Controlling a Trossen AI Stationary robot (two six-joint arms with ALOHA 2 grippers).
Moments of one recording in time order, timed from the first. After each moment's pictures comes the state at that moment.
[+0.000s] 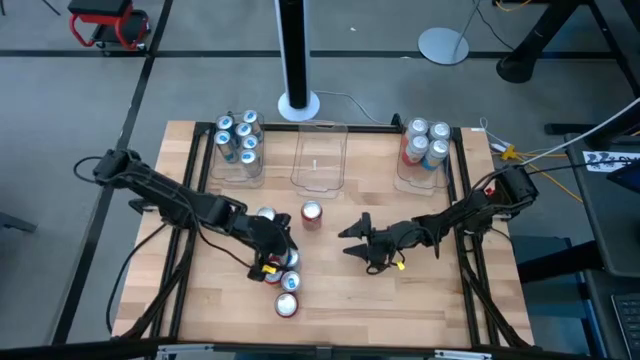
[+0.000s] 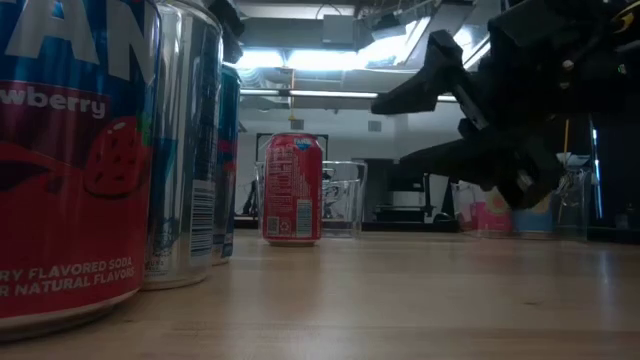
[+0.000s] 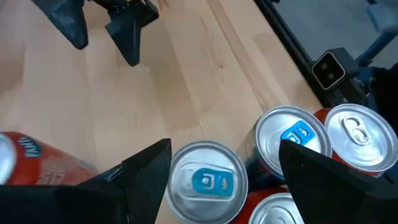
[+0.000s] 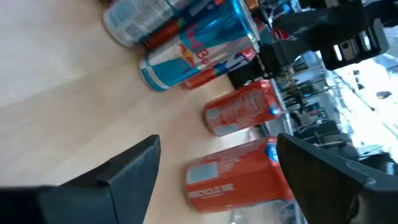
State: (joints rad) left arm -0.34 1.36 0.94 -0.31 0.00 -0.05; right arm 0.32 1.67 0.46 0.96 0.24 -0.98
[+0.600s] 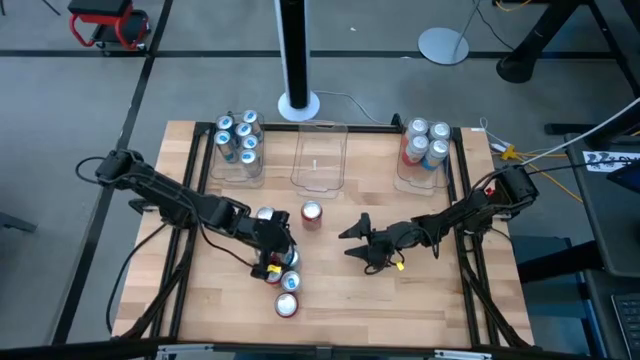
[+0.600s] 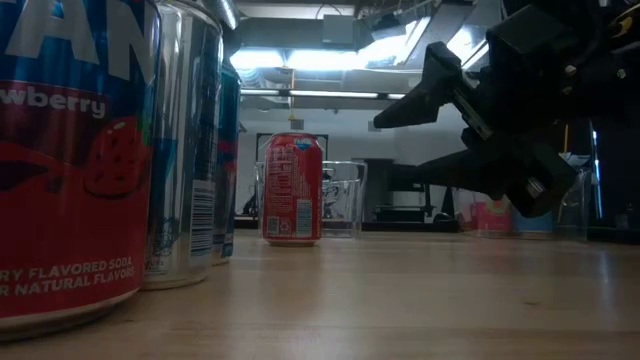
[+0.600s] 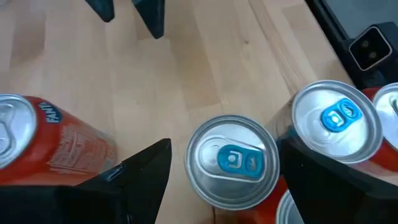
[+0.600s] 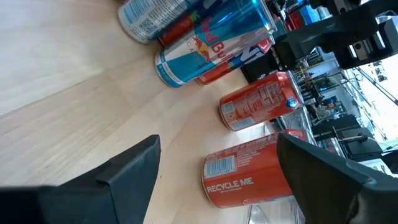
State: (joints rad) left arm -0.35 1.39 0.95 -0.38 -0.08 -0.07; right arm 0.32 1.67 0.46 0.91 0.22 -0.92
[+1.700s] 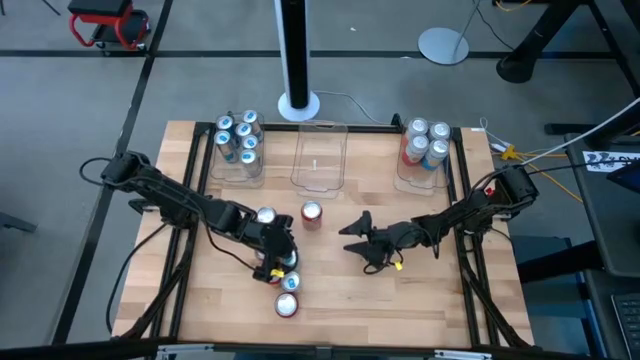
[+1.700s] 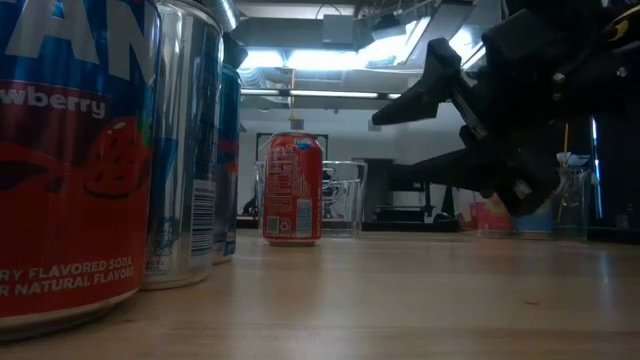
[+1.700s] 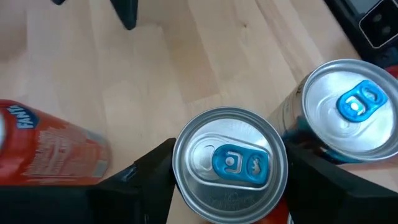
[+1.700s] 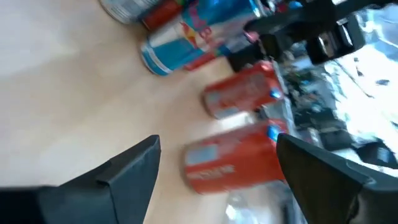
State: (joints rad) left arm -0.35 1.45 0.96 -0.37 -0.08 -0.02; right arm 0.32 1.66 0.46 0.93 0.31 -0.98
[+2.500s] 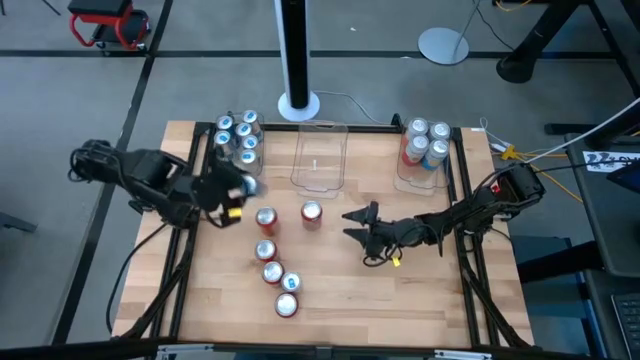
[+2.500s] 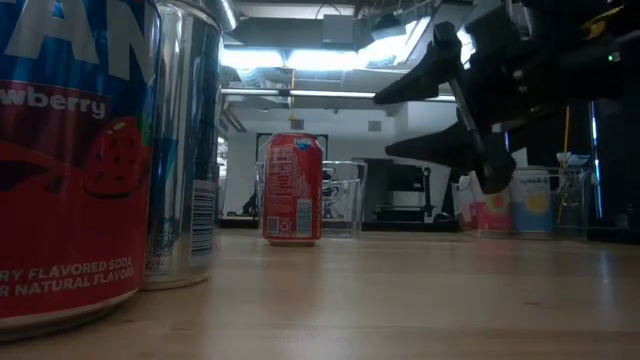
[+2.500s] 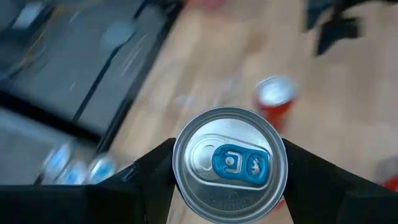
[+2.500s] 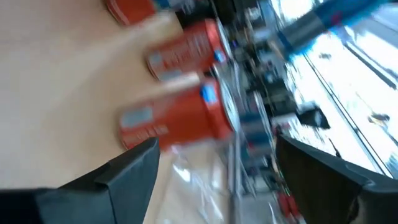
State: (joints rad) left arm -0.33 1.10 1.39 -1.23 -0.66 -0.38; right arm 0.31 1.61 0.46 0.94 0.54 -1.08
